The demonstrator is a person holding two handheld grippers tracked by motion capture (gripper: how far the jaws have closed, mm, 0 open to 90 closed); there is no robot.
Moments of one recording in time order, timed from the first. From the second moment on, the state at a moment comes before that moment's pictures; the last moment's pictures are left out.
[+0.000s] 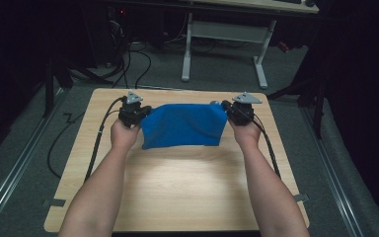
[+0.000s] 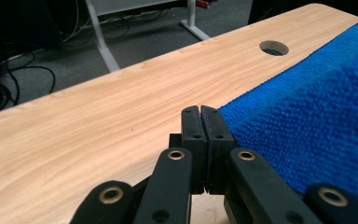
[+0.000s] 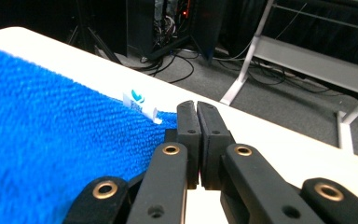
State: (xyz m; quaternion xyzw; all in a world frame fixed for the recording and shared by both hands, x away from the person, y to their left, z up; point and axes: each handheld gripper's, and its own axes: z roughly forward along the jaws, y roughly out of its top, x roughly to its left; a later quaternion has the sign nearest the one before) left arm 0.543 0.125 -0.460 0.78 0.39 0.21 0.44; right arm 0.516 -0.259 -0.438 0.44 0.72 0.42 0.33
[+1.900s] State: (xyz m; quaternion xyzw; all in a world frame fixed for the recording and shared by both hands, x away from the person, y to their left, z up) left arm 0.517 0.128 -0.494 0.77 0.43 0.19 0.43; right arm 0.487 -0.265 -0.486 0.48 0.73 0.39 0.30
